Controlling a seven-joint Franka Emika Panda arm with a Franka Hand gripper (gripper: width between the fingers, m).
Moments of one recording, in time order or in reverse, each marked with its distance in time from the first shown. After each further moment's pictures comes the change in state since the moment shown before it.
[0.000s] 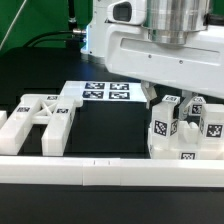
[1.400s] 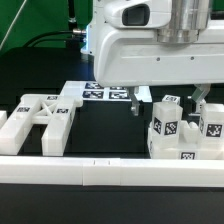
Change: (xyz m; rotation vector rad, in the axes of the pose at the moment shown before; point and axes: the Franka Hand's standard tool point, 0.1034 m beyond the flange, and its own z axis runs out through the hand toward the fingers) arm 0.005 0.001 -0.002 -0.003 0.020 -1.140
